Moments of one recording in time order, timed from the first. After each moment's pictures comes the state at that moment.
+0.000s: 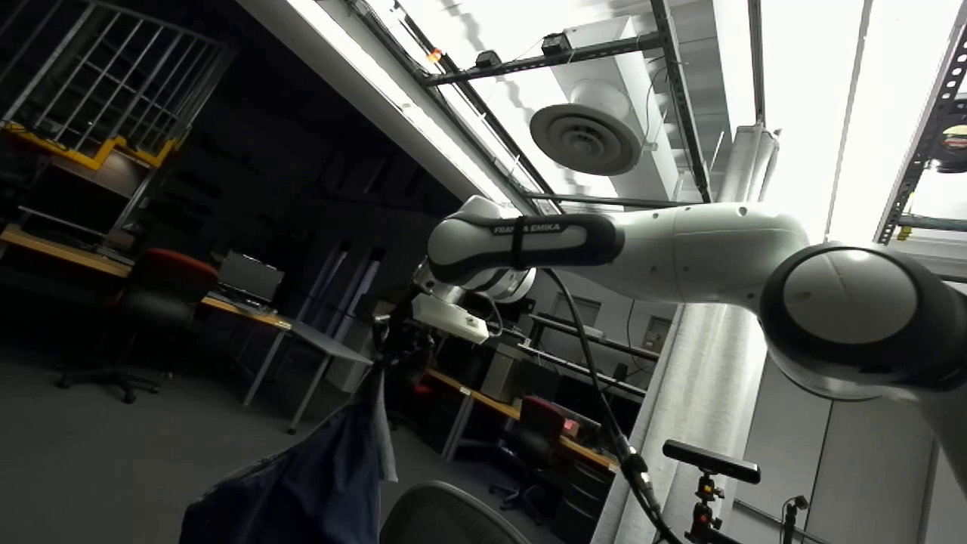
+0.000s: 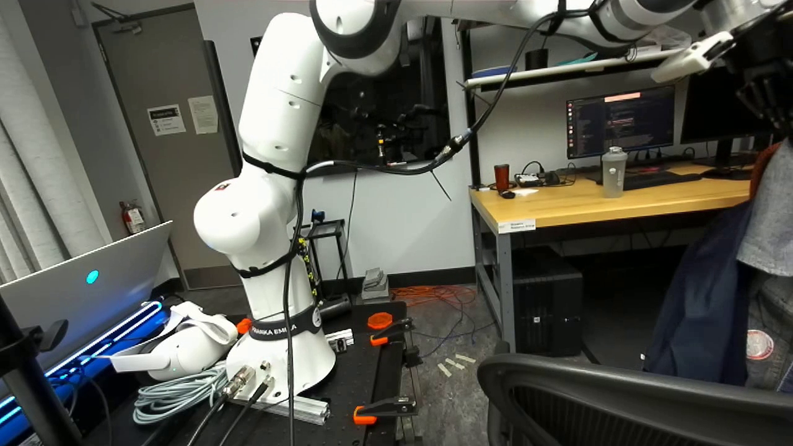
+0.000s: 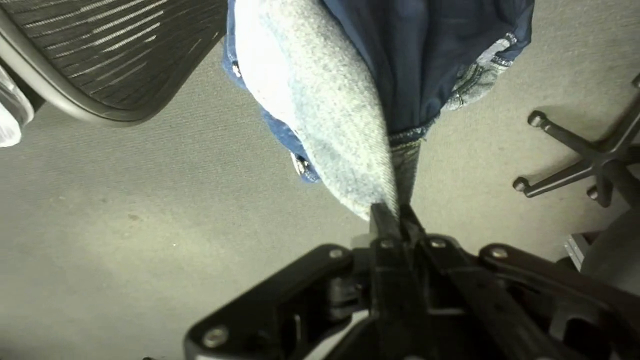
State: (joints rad) arm 0.07 0.49 -0.11 -1.32 -0.09 2.21 0.24
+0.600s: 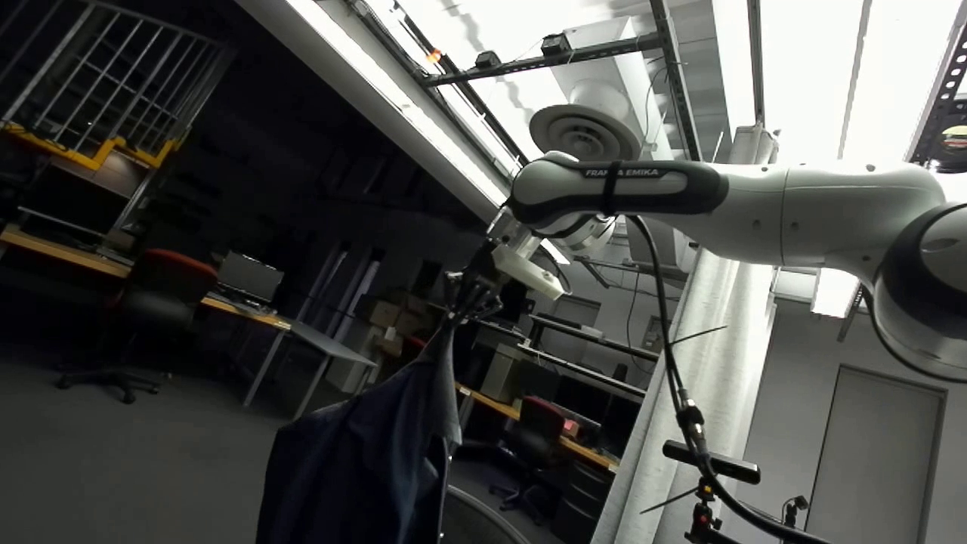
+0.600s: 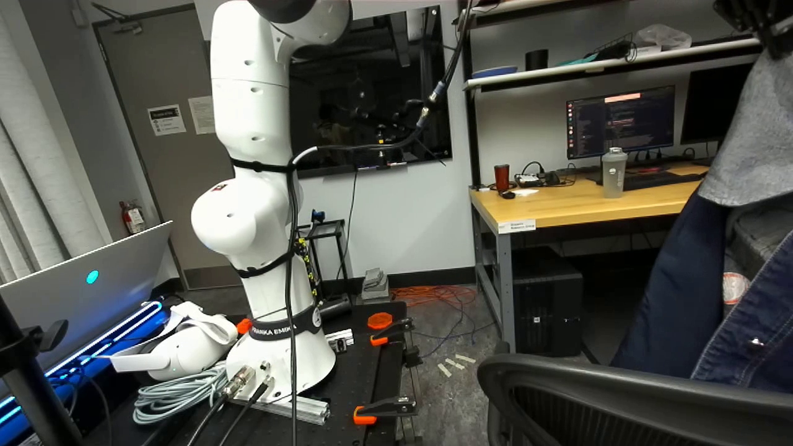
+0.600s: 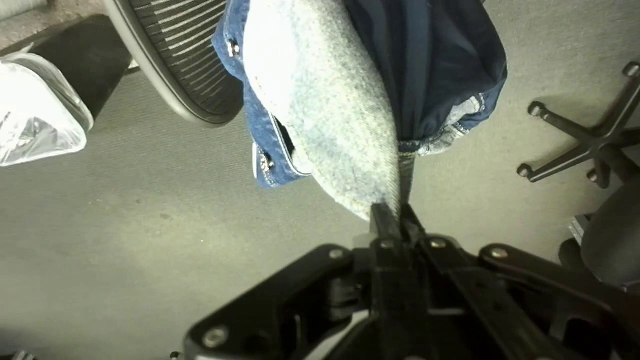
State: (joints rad) arm 0.03 0.21 -0.11 -1.44 -0.09 2.05 0.20
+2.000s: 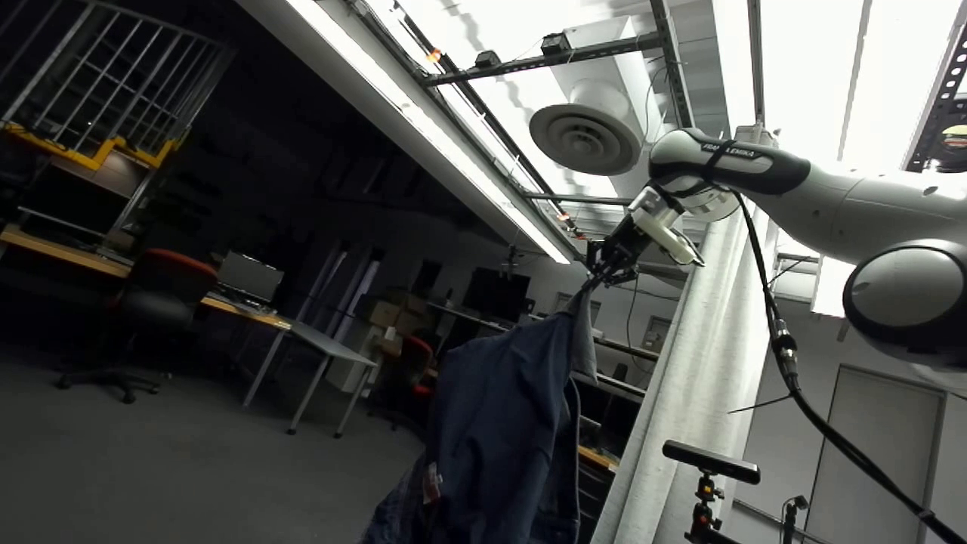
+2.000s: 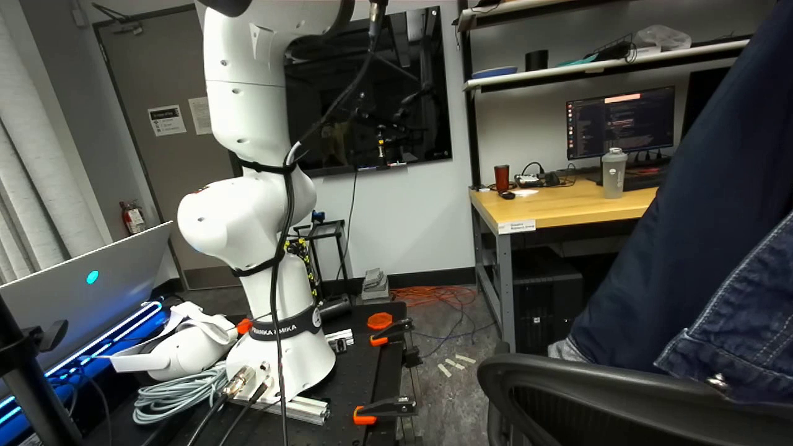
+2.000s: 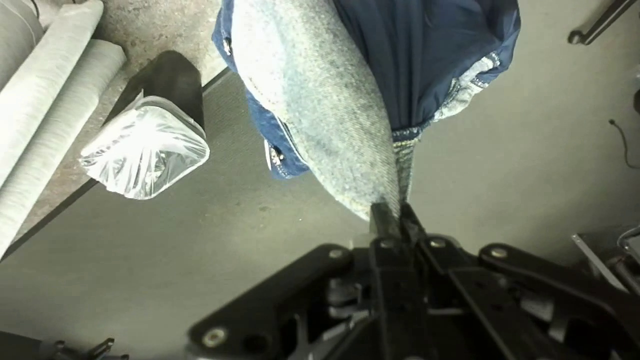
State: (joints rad) arm -0.32 0.23 -0.23 -0.93 0.15 1.63 0.16
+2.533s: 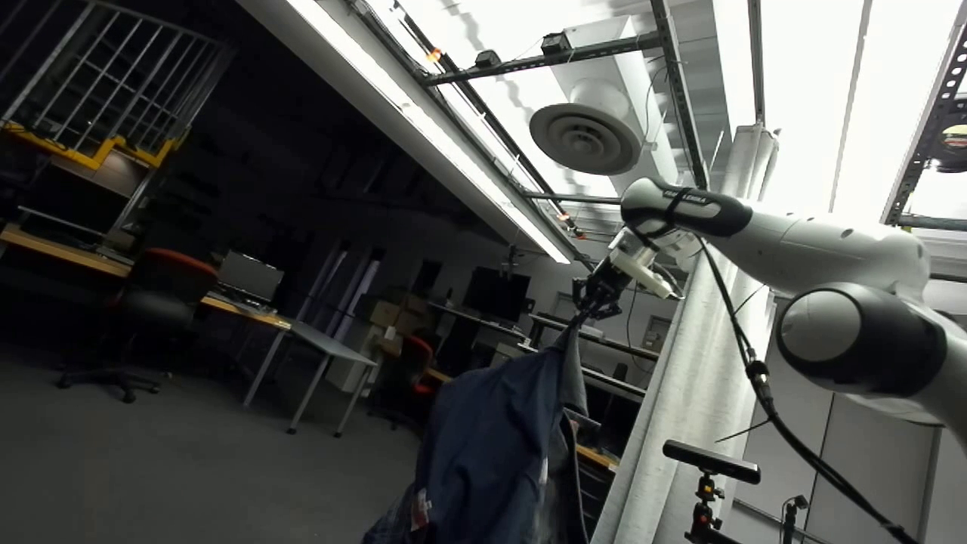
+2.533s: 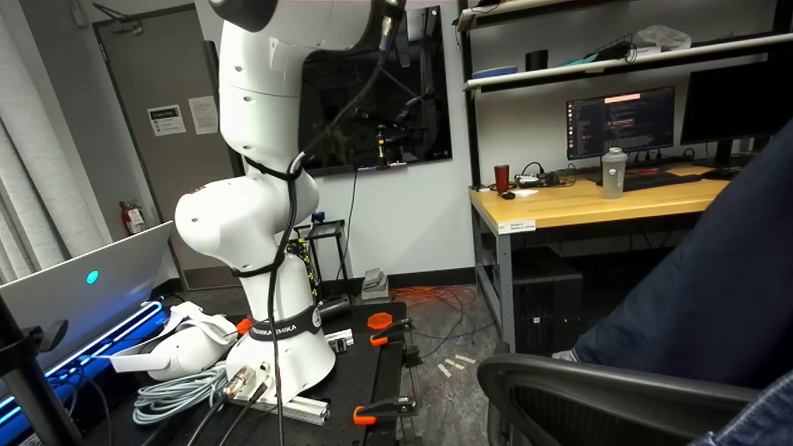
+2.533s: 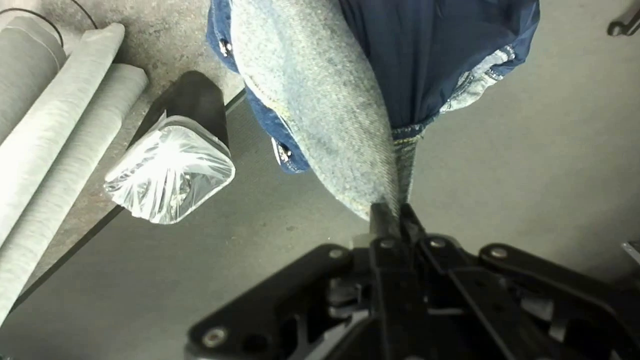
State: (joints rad) arm -0.40 0.42 -0.23 -0.83 0.18 1.64 0.16
